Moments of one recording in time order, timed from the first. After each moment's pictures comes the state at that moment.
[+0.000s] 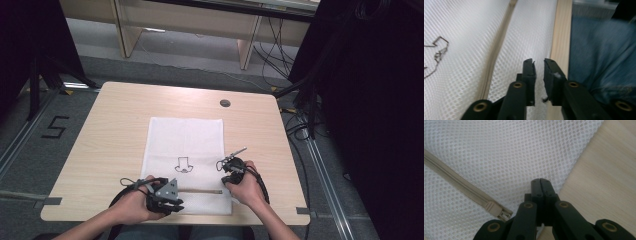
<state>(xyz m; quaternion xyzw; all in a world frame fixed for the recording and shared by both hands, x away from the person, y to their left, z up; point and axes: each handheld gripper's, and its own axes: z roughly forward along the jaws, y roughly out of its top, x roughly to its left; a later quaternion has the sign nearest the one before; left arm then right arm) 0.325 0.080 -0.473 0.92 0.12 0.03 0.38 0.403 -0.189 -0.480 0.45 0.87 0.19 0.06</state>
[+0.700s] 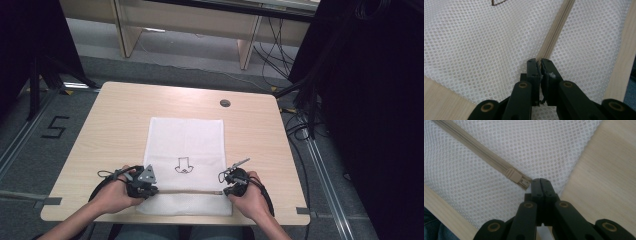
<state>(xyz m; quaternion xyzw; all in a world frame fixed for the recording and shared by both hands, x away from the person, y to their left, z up) 0.355 0.134 -0.491 0.94 0.21 0.08 0.27 0.368 -0.195 -0.478 0.44 0.88 0.18 0.05</state>
